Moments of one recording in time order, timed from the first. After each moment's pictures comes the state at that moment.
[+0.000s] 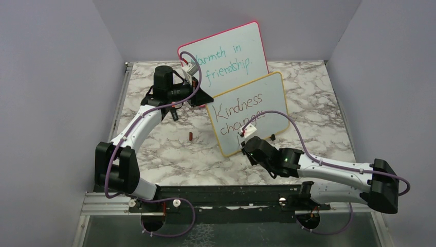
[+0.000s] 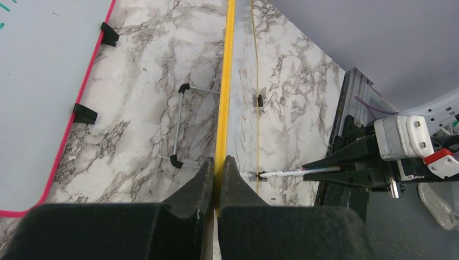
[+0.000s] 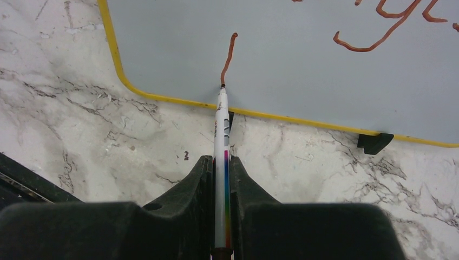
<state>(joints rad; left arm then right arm) -0.25 1.47 1.14 -0.04 0.93 -0.16 1.12 1.10 0.68 -0.35 0.48 0.26</state>
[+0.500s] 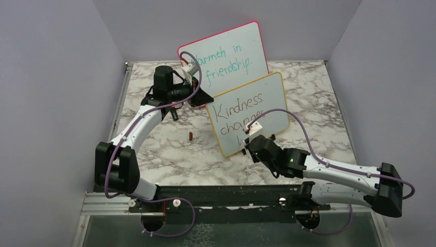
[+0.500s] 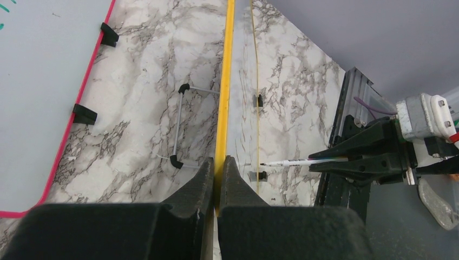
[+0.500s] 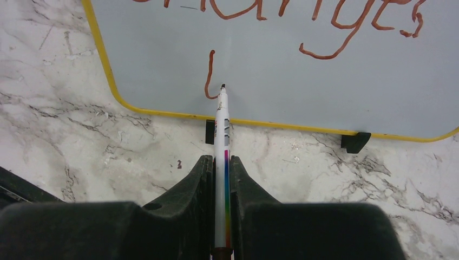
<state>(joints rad) -0.25 1.47 1.14 -0.04 0.93 -0.16 1.12 1.05 0.68 -0.37 0.53 0.28</state>
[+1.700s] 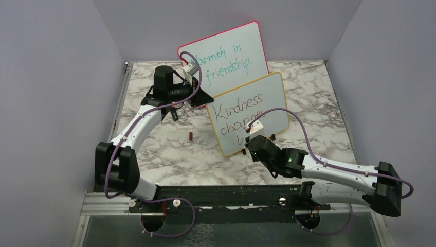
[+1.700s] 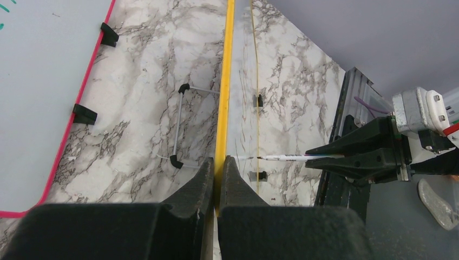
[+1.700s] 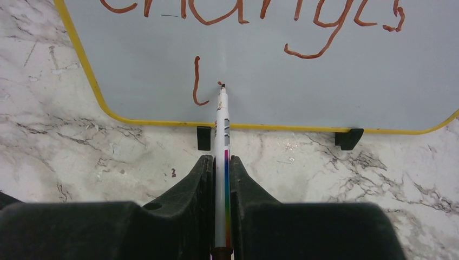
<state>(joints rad) -0.25 1.47 1.14 -0.04 0.93 -0.16 1.12 1.06 0.68 -0.34 0.59 0.31</state>
